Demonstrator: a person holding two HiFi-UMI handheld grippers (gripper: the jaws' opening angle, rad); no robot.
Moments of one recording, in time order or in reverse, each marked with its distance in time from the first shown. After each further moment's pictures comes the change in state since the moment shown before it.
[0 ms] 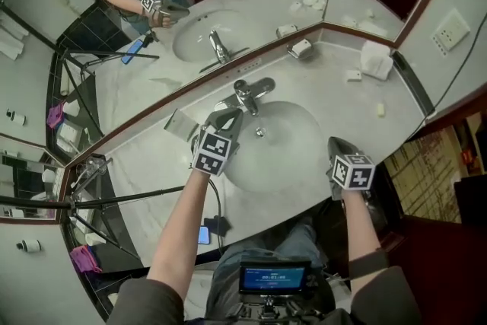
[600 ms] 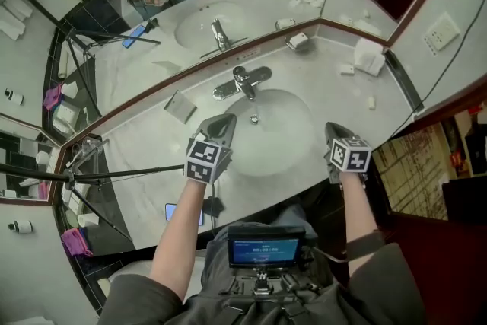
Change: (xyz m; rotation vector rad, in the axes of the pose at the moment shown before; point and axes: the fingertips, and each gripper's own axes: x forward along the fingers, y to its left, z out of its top) left arm -0.080 -0.039 -0.002 -0.208 -0.039 0.035; right arm -0.021 0.004 0.015 -0.046 -0.010 0.029
